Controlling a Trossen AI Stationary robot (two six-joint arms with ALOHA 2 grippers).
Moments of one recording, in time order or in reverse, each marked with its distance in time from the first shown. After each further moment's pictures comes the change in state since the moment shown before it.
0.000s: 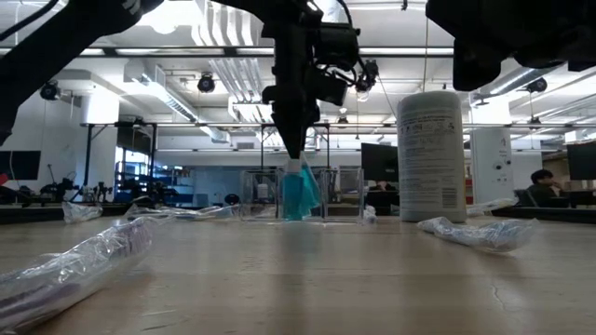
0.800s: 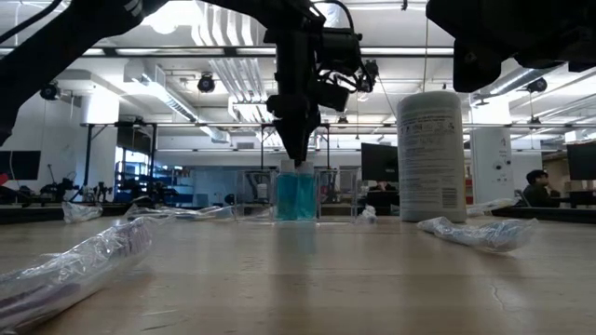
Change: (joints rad) left arm -0.002 0.001 -0.008 0.035 -0.023 -0.024; right arm 0.000 0.000 -0.002 0.001 0.000 0.012
